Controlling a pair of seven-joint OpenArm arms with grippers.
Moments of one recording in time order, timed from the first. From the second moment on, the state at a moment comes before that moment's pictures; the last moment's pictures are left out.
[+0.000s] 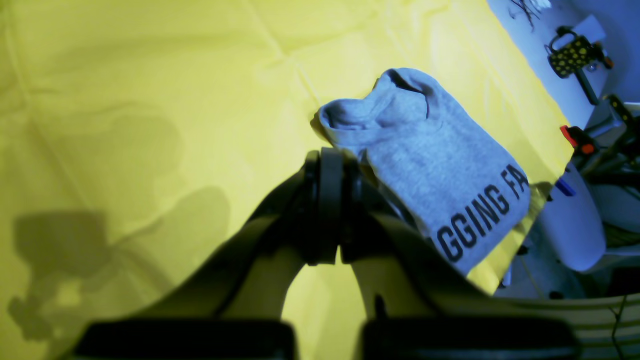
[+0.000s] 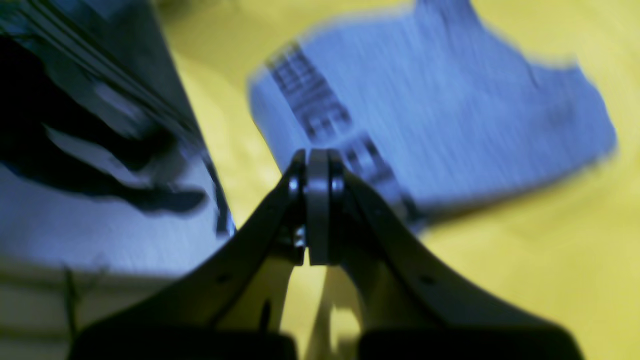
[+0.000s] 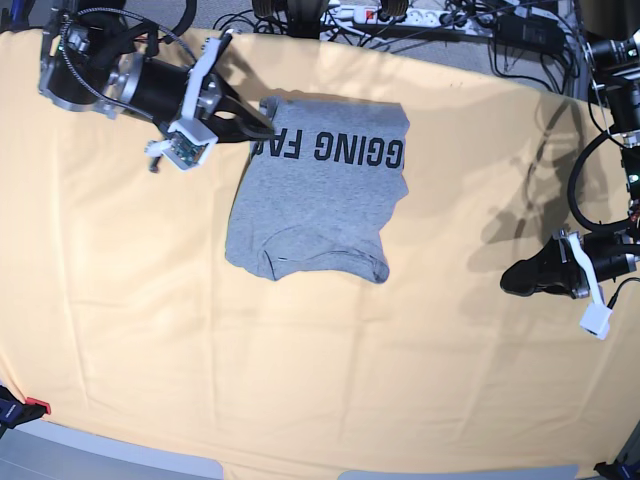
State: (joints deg) left arm -17.0 -37.1 -13.3 77.9 -87.3 -43.9 81.4; right arm -20.9 13.7 5.5 132.1 52.7 41.6 -66.8
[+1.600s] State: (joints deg) left arm 2.9 -36.3 -21.2 111.2 -87.4 -43.9 81.3; right arm -29.4 13.5 29.7 132.8 74.3 41.6 -80.8
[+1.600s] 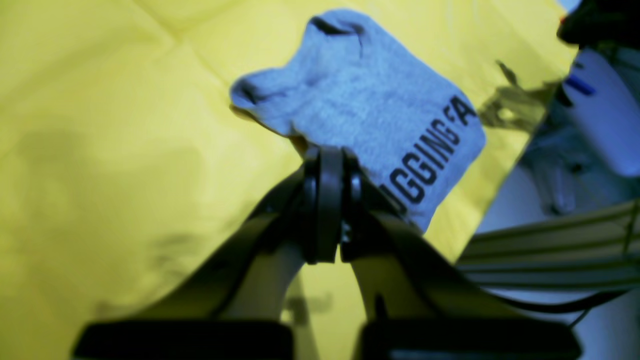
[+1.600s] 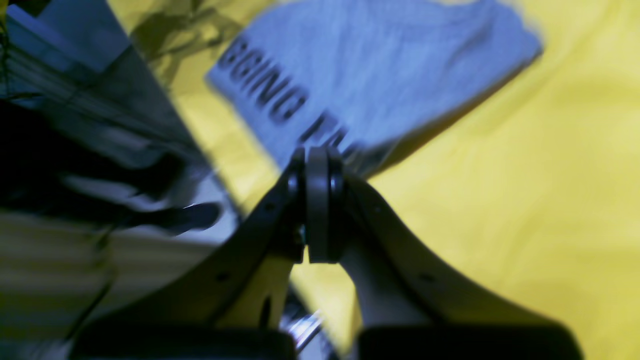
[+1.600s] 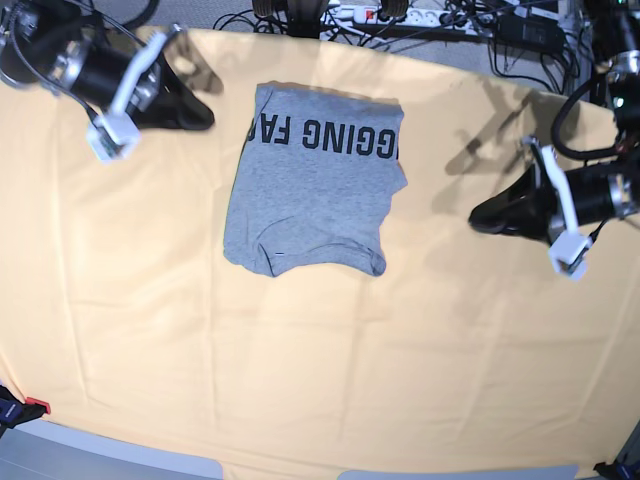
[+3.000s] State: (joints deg) left arm 60.7 -30.4 -9.1 101.9 -67.2 -44.0 76.8; right arm -59.9 7.5 27.5 94.1 53.2 41.6 -74.9
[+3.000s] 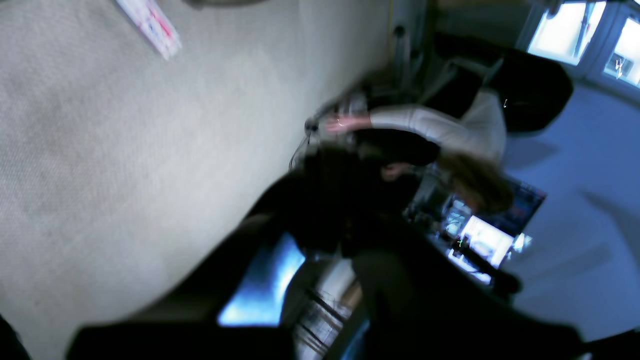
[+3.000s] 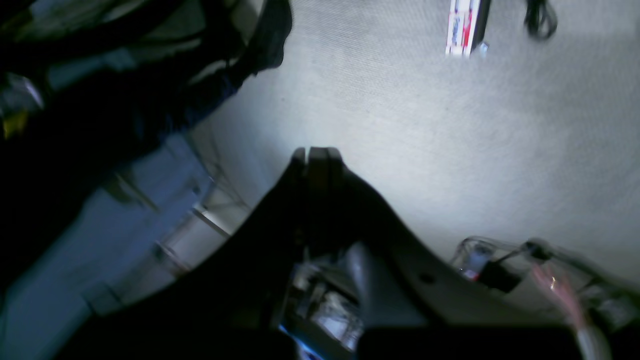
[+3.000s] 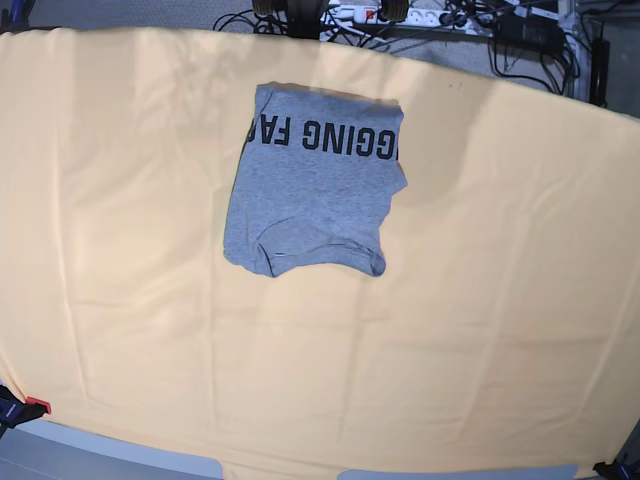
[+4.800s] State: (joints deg) left arm 14.1 -6.6 12.5 31.8 -15.8 -11.9 2.8; right arm -19.0 1.0 -10.7 37.4 -3.7 17.5 -9.9
